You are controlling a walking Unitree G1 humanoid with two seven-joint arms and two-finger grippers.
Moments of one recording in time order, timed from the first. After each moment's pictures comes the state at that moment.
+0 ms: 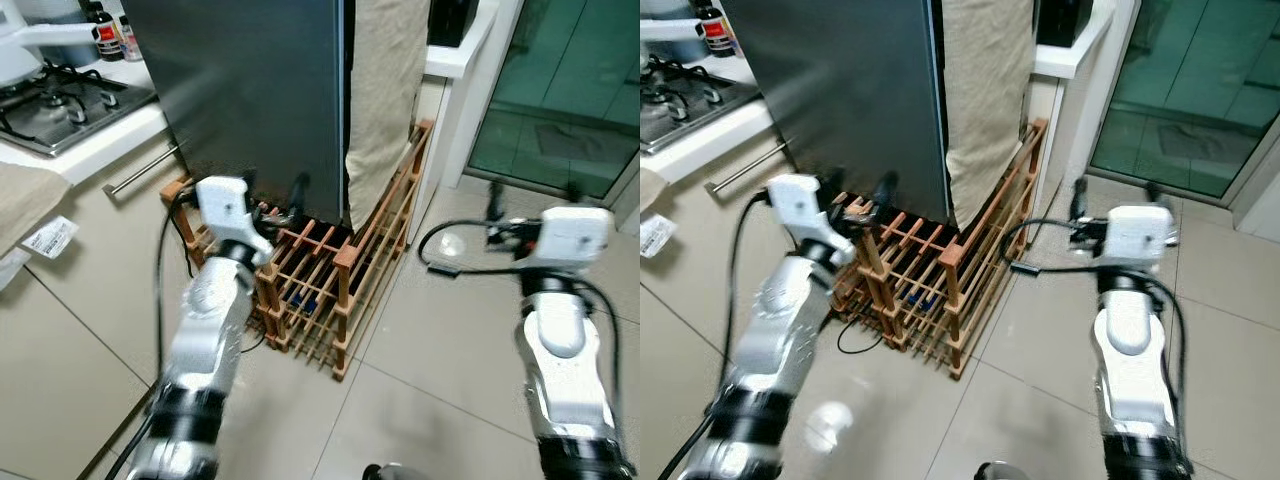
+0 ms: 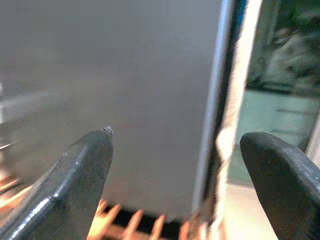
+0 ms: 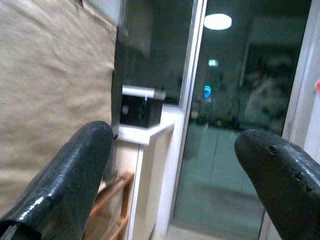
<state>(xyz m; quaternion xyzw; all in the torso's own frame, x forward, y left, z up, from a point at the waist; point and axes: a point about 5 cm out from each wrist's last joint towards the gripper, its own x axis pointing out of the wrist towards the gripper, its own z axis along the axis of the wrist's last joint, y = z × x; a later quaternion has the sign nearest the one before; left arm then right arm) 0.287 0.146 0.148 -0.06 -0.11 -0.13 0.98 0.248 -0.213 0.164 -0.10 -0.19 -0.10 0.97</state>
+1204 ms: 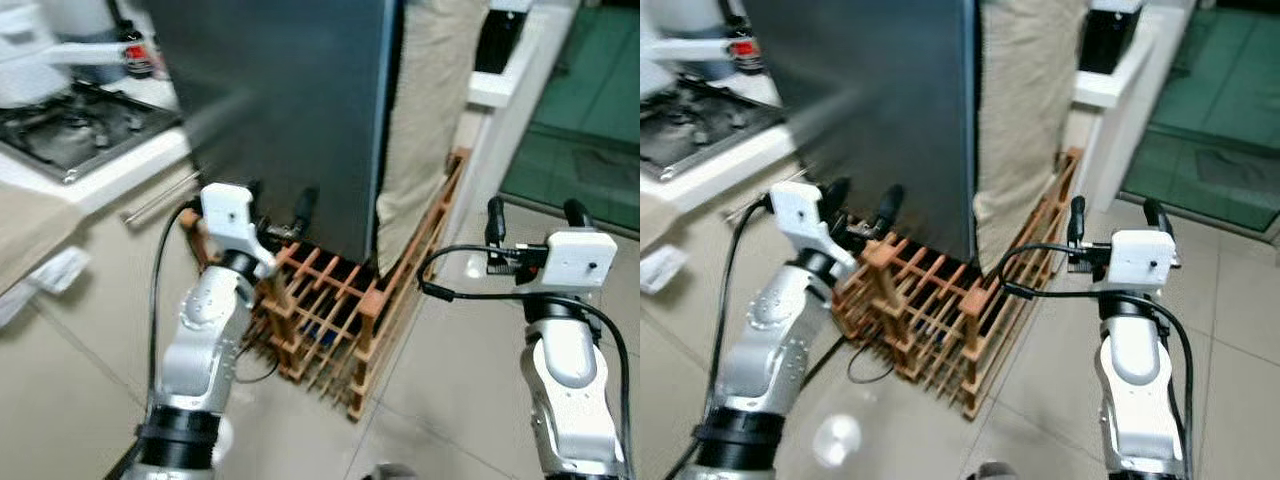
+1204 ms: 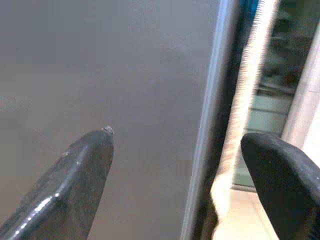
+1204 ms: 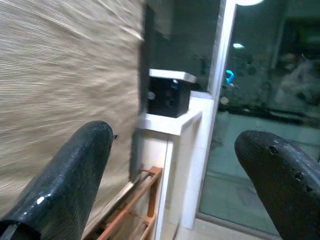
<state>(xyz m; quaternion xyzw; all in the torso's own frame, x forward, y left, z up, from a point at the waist) 0.298 0.085 0.167 -0.10 -0.10 -0.23 0.96 0.259 -0.213 0.154 -0.10 -0.15 -0.09 0.98</state>
